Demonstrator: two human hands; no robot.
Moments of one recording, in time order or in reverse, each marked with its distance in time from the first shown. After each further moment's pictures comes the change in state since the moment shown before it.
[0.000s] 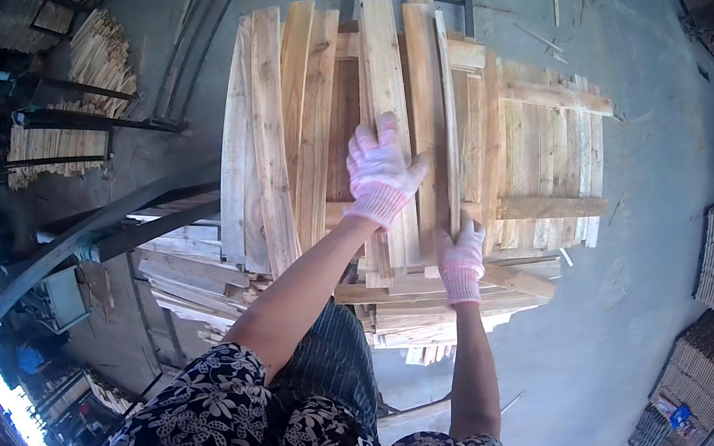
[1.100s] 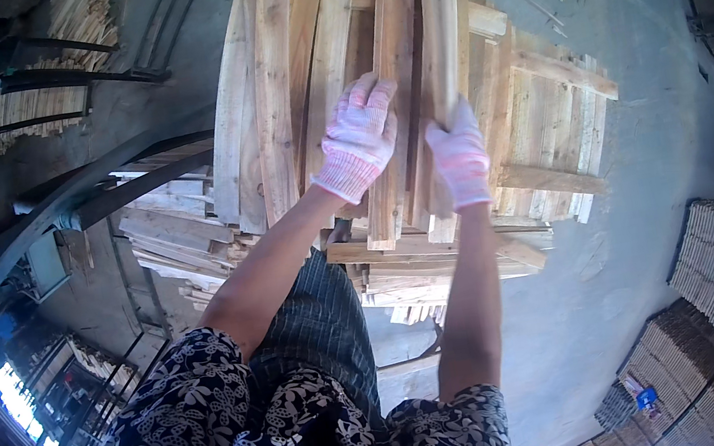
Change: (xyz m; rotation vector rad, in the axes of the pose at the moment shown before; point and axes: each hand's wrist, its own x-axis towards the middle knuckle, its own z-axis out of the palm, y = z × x) left_hand 0.007 -0.075 -0.003 -0.057 0.405 0.522; right_hand 0.065 -0.116 -0.017 0.123 -0.066 -0.239
